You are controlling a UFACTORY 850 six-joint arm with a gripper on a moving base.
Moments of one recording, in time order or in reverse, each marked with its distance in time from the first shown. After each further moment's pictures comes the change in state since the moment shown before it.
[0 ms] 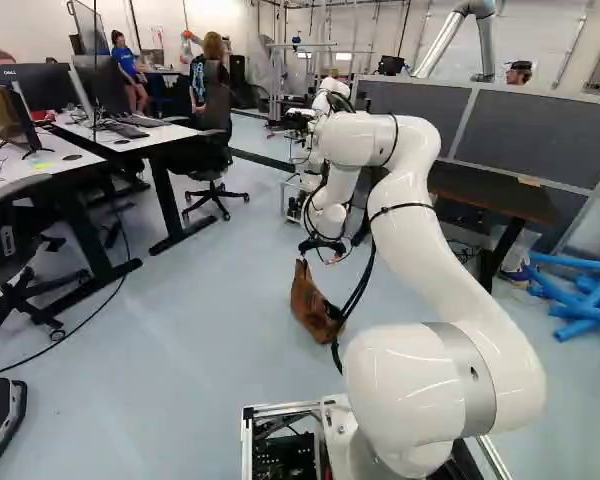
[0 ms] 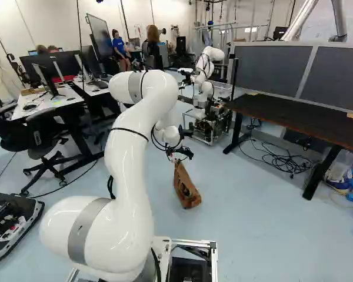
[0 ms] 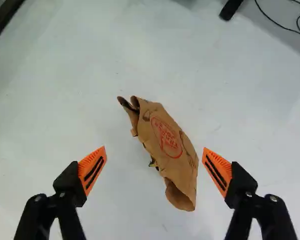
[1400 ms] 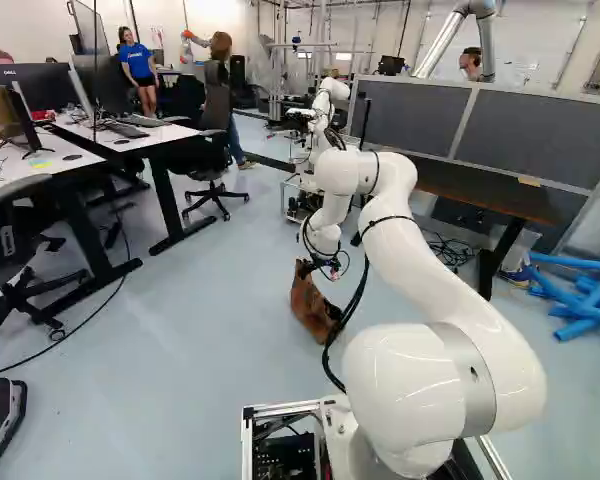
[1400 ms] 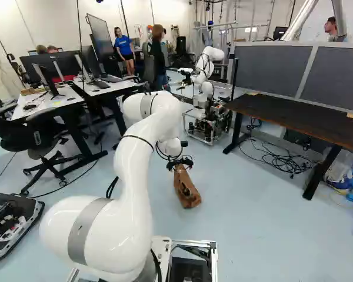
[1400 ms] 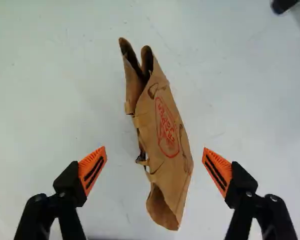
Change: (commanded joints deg) arm 0.0 -14.0 -10.8 -1.4 -3.8 -20.5
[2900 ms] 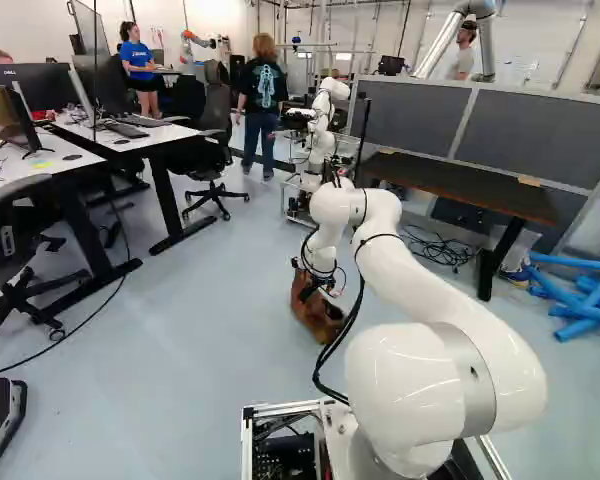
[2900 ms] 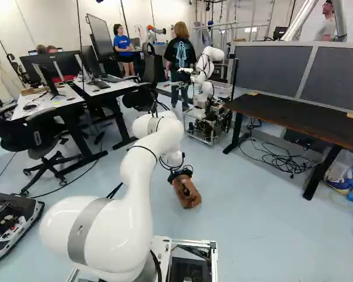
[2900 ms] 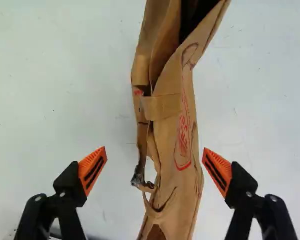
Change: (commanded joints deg) arm 0.0 -14.4 -13.0 0.2 -4.3 -9.6
